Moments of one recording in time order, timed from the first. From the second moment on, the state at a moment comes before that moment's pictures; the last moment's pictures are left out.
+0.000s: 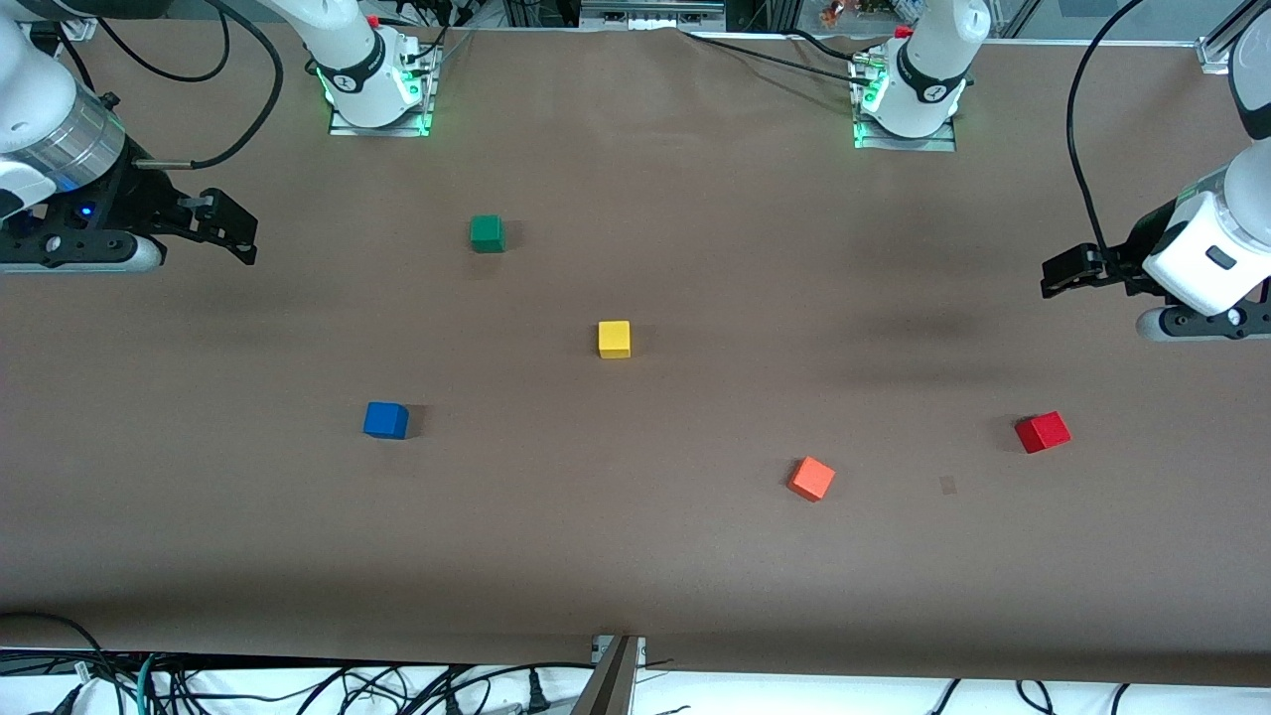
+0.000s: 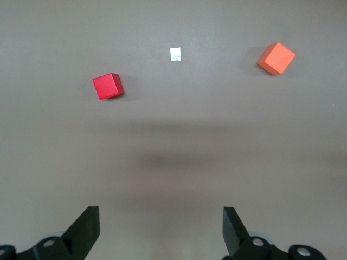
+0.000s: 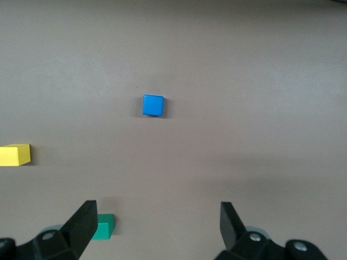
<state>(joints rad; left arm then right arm) -0.03 0.16 0.00 -1.51 0.00 1.53 -0.09 0.27 0.03 -0.10 -1.58 -0.04 1.64 0.14</state>
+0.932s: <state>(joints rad) 0.00 0.19 0.01 -1.51 0.00 1.53 0.02 0.27 0.03 -0.10 -1.58 -0.04 1.64 0.14</state>
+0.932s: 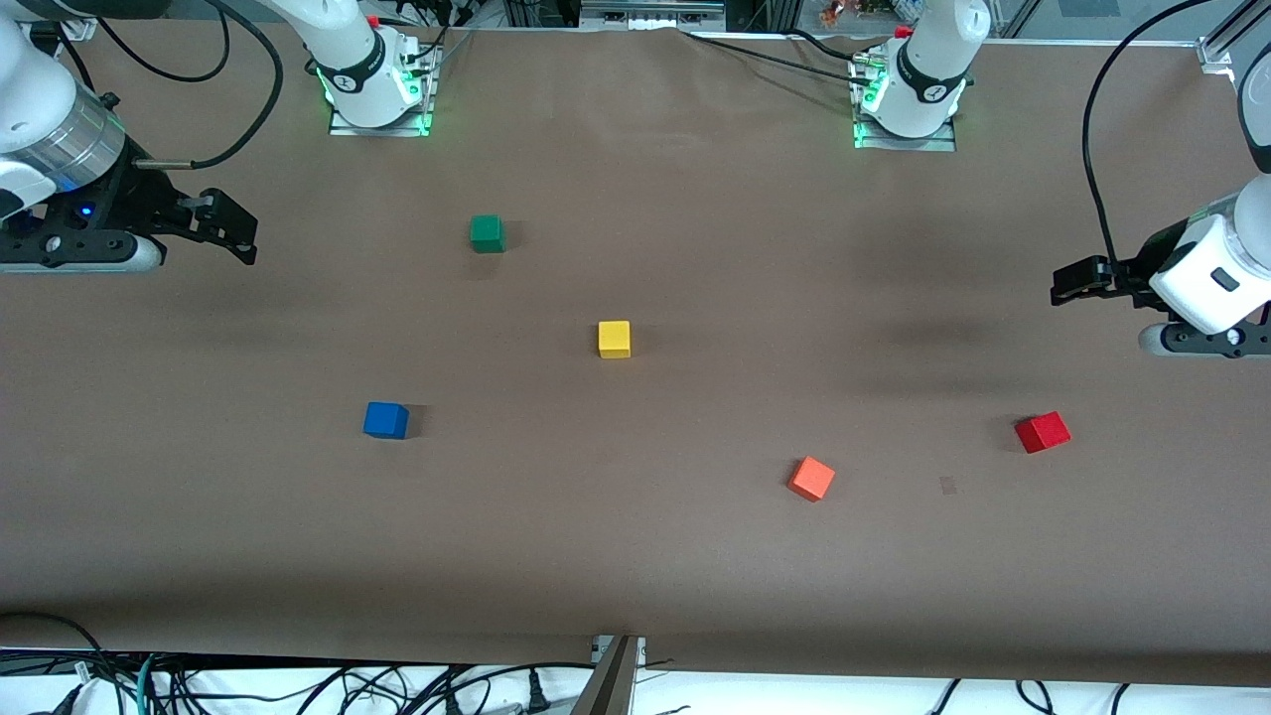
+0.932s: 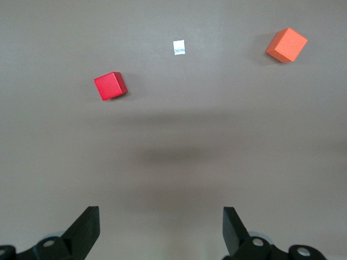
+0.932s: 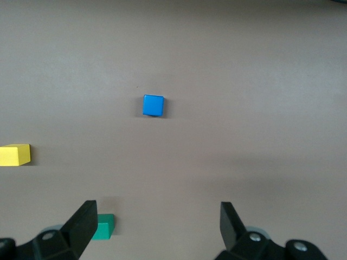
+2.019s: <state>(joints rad) 0.10 0.27 0.01 -1.51 0.00 1.59 -0.07 0.27 0.03 -0.10 -1.58 -0.04 1.64 0.14</state>
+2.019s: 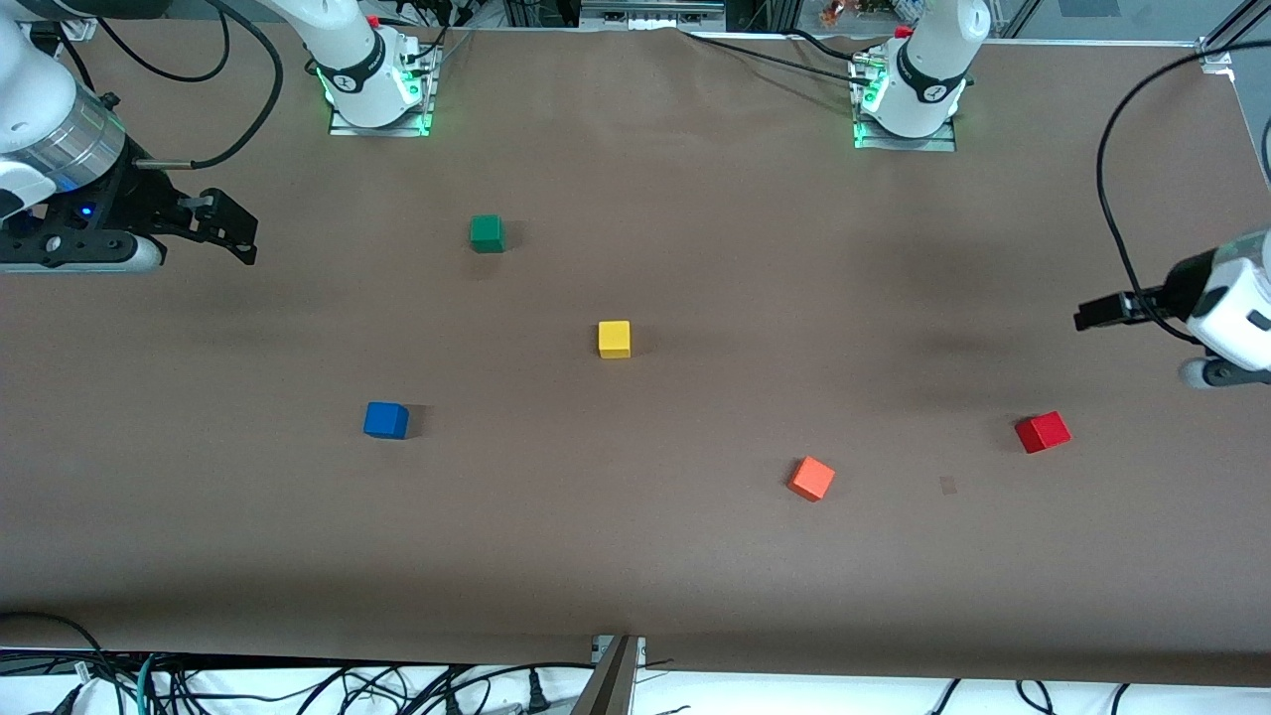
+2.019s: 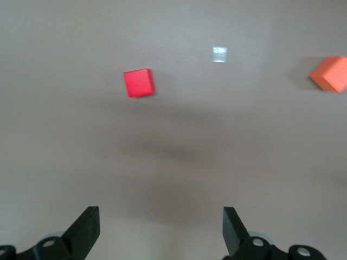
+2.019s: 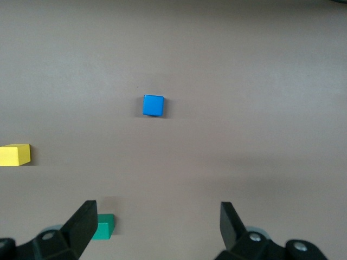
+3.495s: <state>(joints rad) 0.22 0.60 0.01 -1.72 0.00 2.34 -0.07 0.27 0.03 -0.10 -1.58 -0.04 1.64 0.14</state>
